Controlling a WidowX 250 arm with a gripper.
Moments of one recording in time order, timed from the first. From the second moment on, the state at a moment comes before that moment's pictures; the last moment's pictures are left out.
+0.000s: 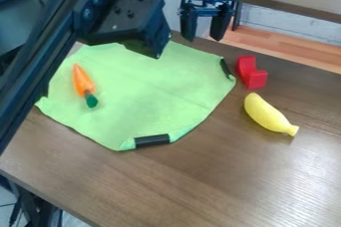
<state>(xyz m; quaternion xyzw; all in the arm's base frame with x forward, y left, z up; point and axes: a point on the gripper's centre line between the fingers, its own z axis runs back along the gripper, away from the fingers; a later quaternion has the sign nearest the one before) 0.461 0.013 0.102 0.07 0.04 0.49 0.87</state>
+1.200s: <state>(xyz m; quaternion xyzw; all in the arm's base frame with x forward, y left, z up) 0.356 0.137 0.066 0.07 -0.03 0.38 0.92</state>
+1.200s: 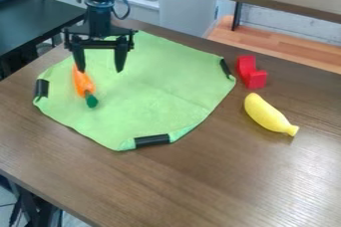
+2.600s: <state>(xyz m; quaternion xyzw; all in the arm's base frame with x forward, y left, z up) 0.346 0.168 0.022 0.11 -0.02 0.38 0.92</state>
